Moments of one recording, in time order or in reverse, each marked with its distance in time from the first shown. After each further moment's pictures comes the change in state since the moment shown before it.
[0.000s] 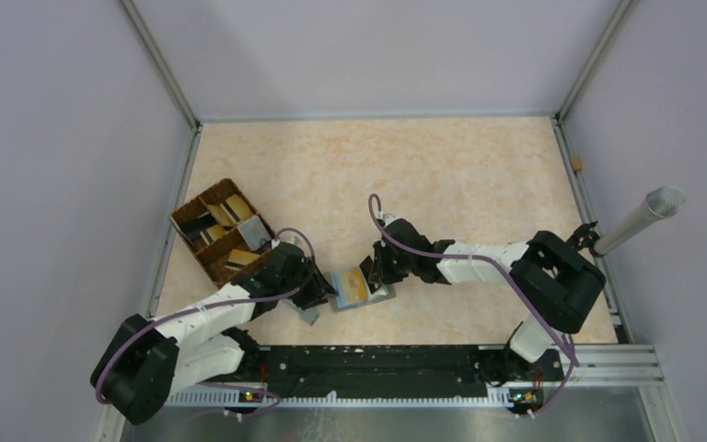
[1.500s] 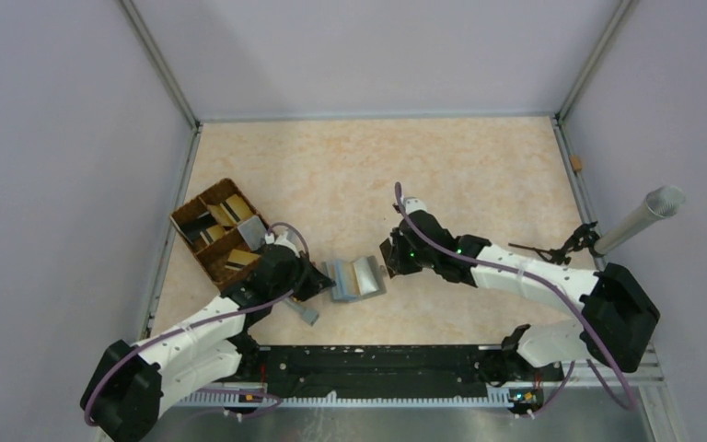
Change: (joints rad) left arm -0.006 -0.158 -0.056 0.123 -0.049 -0.002; right arm 0.000 -0.300 0.038 -0.306 0.215 -0.047
